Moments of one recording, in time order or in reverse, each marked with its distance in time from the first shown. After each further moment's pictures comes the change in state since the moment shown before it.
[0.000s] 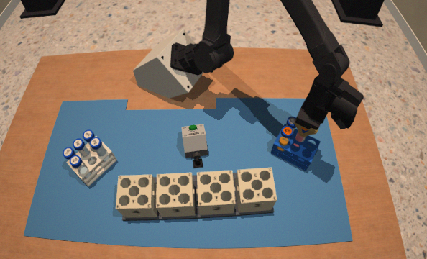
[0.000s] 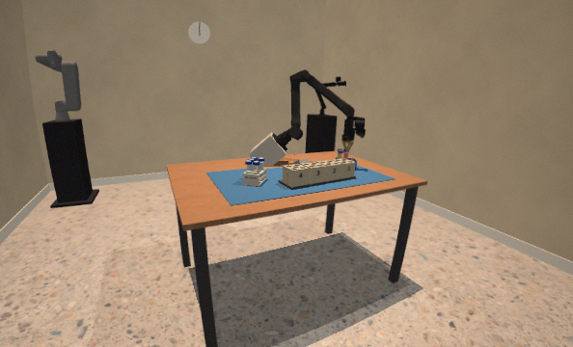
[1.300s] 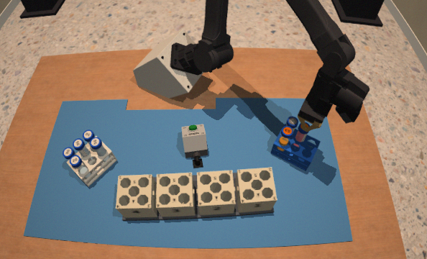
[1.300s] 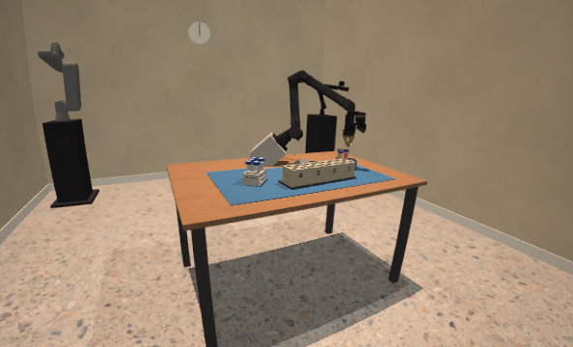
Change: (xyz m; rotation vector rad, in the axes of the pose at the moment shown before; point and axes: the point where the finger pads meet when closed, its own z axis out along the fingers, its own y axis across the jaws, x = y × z) arm -0.003 -0.002 -0.033 0.005 -0.004 0.014
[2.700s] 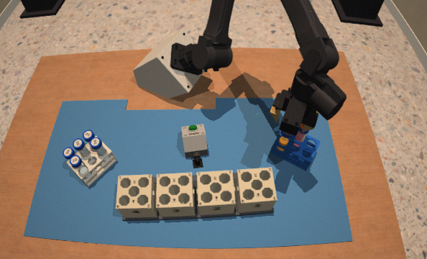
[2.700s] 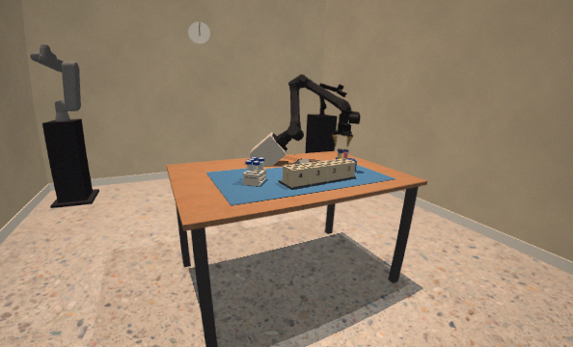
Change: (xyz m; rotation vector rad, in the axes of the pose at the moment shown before) arm 0.044 -0.038 -0.002 -0.001 0.003 1.446
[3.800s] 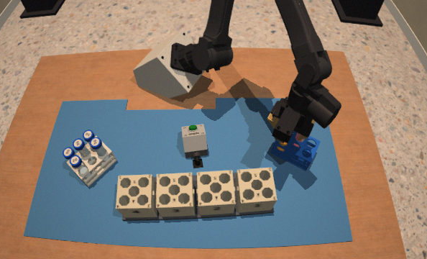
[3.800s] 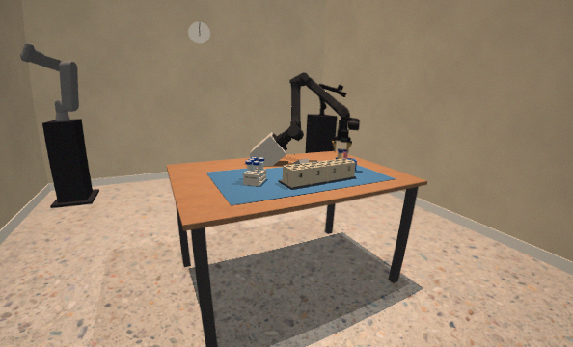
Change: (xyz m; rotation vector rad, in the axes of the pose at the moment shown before) arm 0.000 -0.001 0.040 0.000 0.002 0.108
